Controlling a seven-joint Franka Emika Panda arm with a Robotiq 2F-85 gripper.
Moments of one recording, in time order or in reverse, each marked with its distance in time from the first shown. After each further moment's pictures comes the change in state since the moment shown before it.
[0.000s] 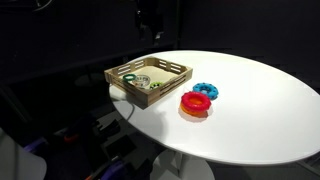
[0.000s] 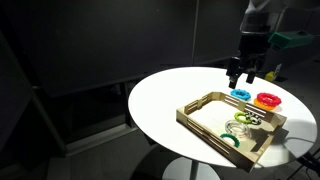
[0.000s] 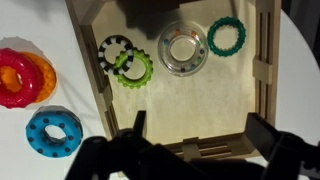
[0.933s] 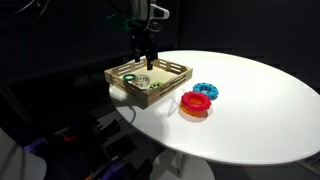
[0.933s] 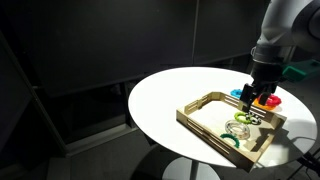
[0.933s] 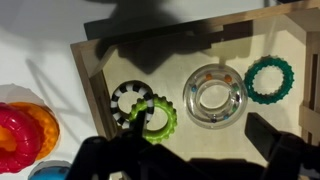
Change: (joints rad) arm -0.012 0.001 -0.021 -0.219 0.000 0.176 -0.026
